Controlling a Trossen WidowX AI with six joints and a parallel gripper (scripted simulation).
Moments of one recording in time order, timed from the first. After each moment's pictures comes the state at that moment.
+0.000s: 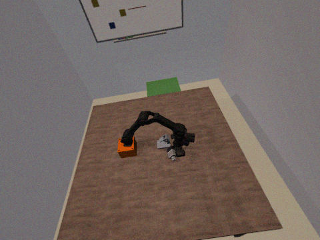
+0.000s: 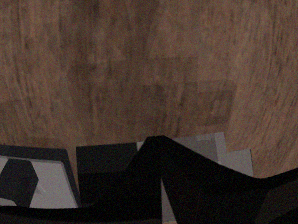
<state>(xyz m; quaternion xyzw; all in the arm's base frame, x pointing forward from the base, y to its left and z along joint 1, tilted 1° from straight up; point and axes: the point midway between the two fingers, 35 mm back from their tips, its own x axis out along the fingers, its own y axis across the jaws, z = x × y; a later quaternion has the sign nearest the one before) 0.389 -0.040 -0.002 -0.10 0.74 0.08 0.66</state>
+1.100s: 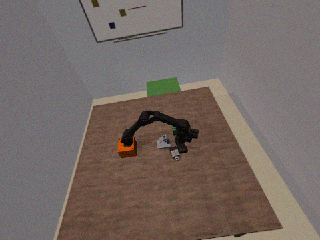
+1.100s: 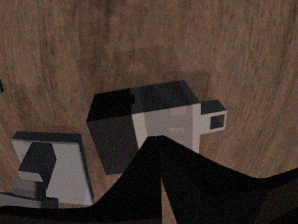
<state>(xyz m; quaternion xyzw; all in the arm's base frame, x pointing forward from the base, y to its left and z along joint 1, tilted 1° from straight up) 0.403 -0.034 0.038 -0.10 0.75 0.08 0.65</state>
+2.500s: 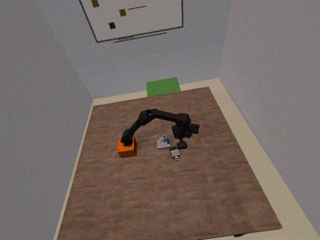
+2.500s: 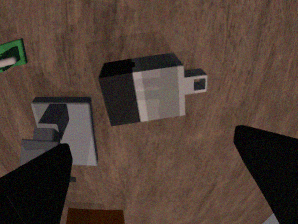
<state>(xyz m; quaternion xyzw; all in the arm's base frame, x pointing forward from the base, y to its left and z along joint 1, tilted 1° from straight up) 0.396 -0.034 0.095 -0.10 0.76 0.08 0.64</state>
